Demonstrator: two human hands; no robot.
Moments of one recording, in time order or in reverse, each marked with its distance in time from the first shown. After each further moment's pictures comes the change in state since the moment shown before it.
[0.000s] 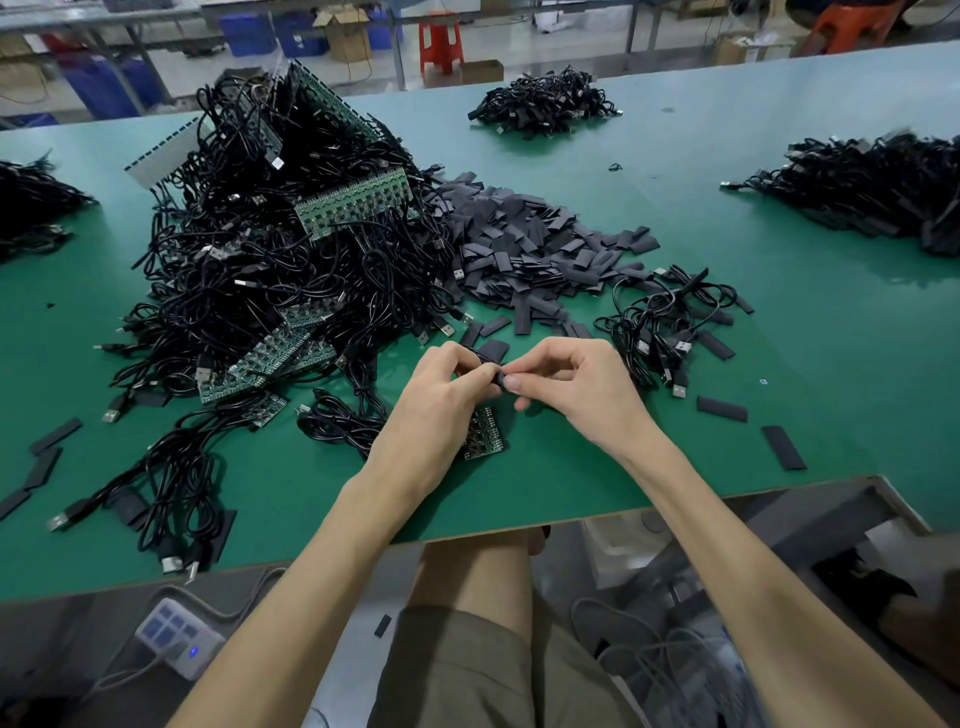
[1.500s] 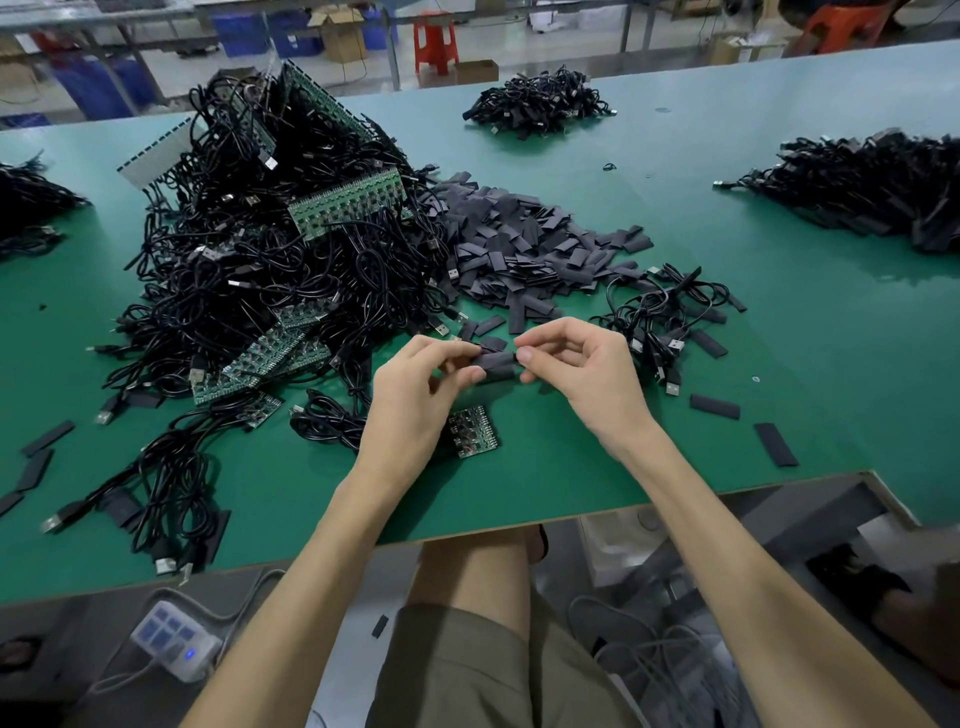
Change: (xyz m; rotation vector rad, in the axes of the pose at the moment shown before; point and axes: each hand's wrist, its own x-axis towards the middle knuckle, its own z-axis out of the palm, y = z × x) left_hand 0.005 -0.004 -0.007 -0.289 0.136 -0.233; right_hand 0.001 0.003 -0.004 0.098 0.153 0.001
